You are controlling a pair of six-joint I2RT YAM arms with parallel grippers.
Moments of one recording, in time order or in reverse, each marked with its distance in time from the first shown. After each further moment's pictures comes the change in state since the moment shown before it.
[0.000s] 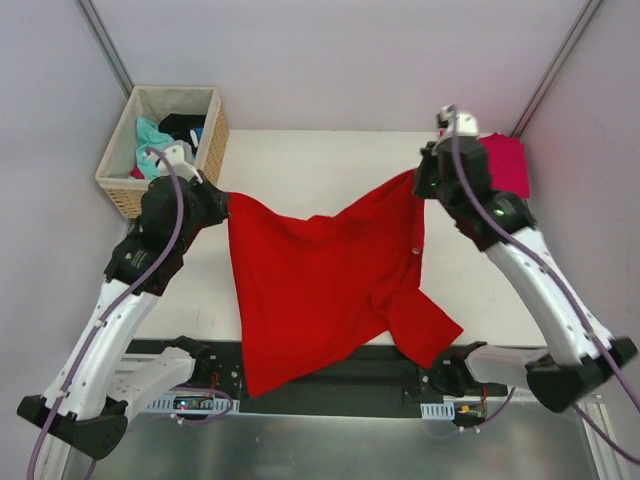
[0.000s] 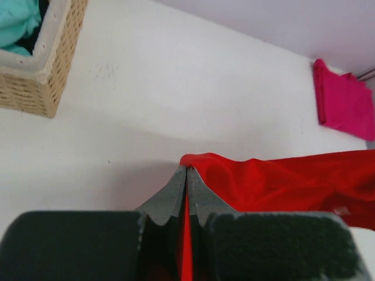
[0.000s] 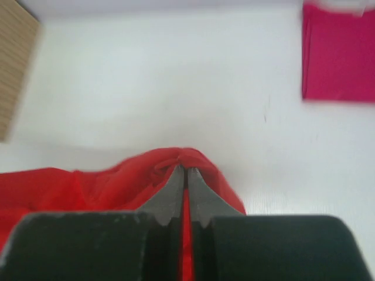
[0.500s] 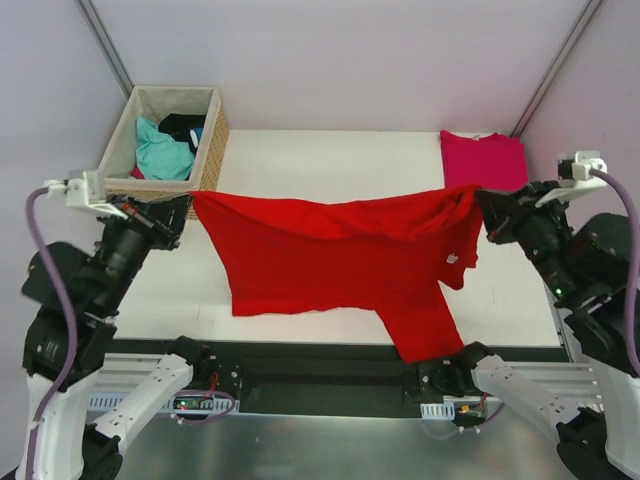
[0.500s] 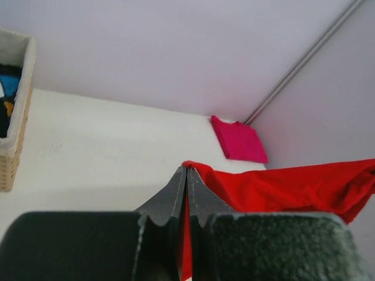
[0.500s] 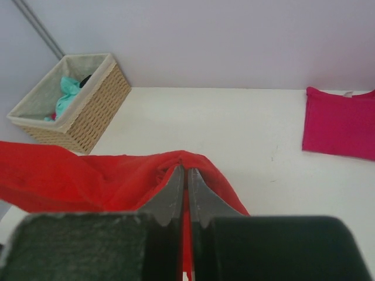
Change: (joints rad) left arm 0.000 -0.296 0.190 -0.047 0.142 0.034; right arm 0.035 -0.494 0.150 -0.148 -0.080 -0.096
